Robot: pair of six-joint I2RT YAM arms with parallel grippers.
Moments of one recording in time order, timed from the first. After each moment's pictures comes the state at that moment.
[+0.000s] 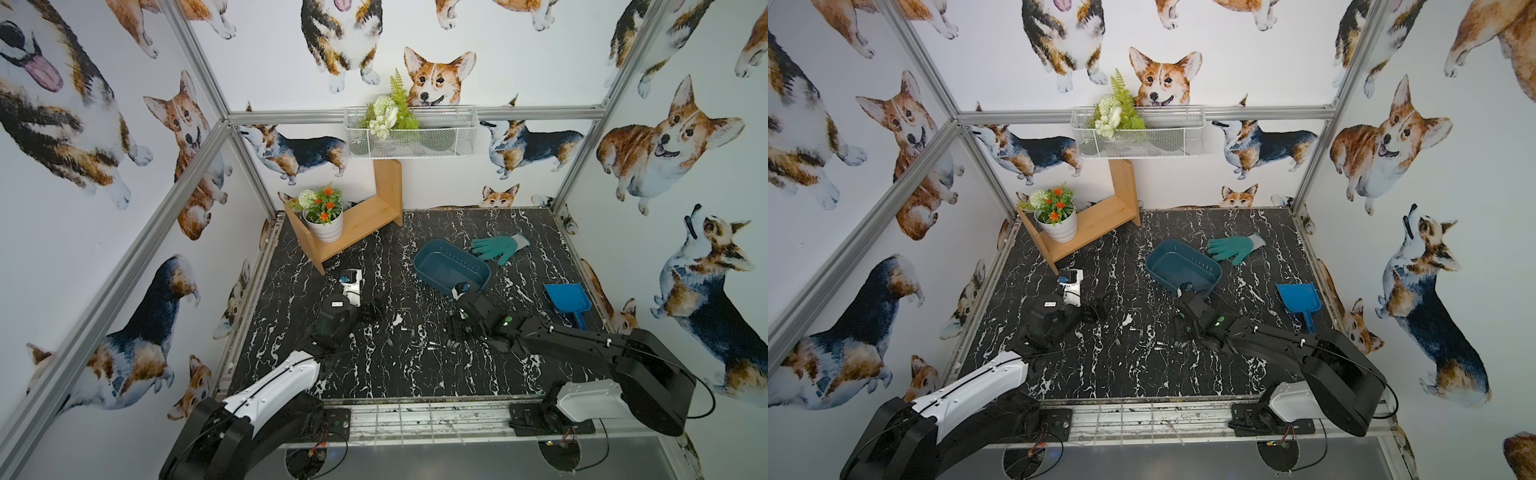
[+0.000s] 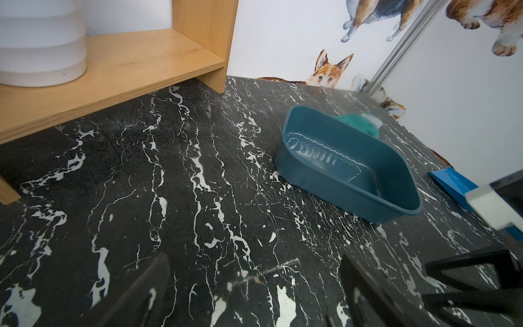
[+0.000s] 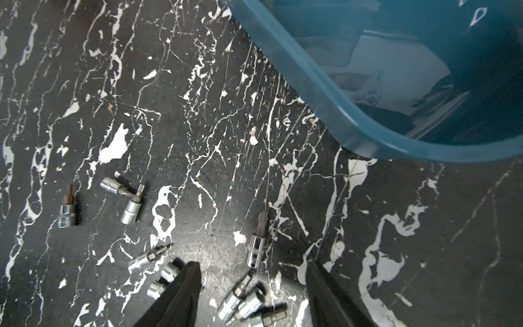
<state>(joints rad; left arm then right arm) -0.44 1.02 0.33 0.34 0.00 -0.32 0.78 1.35 0.65 -0.26 0.14 0.54</state>
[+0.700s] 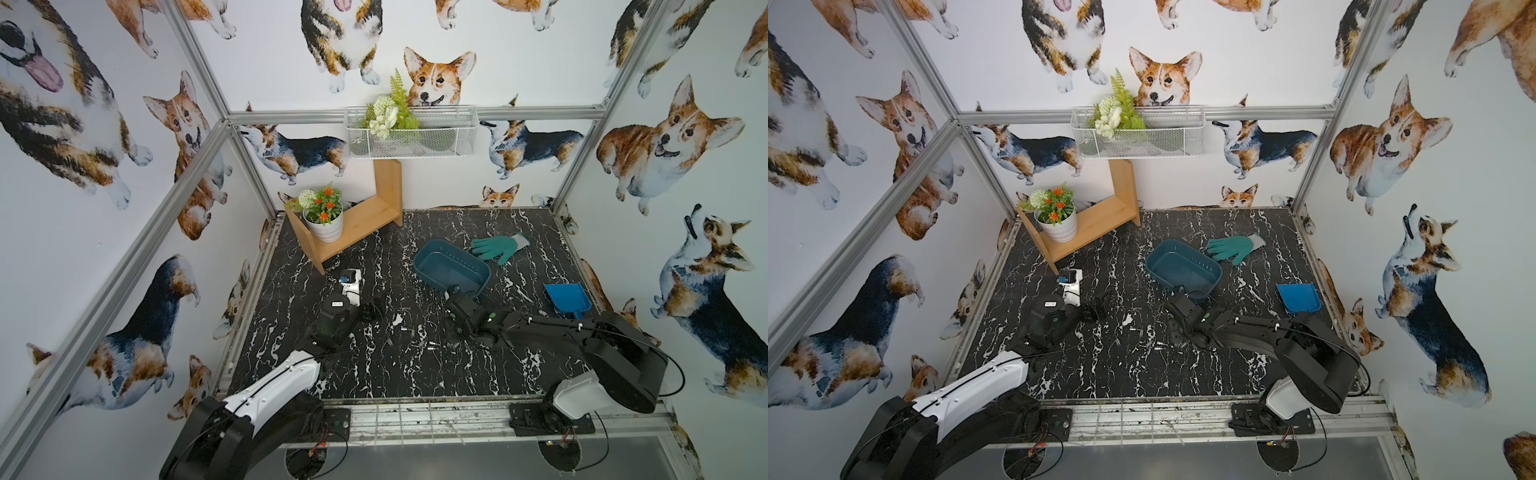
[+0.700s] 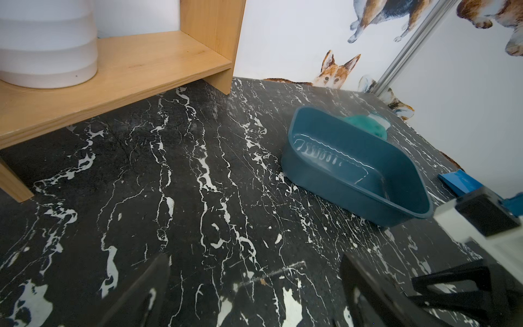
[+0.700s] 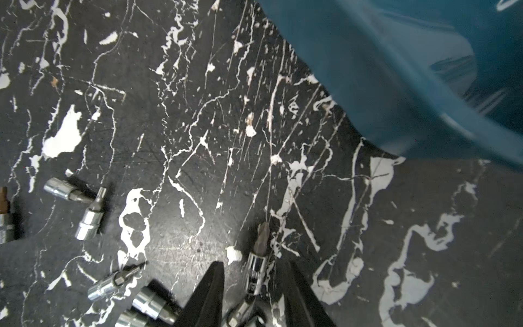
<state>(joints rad) -0.44 1.02 0.33 0.34 -0.02 -0.31 0.81 1.49 0.71 -0.28 0.18 0.55</state>
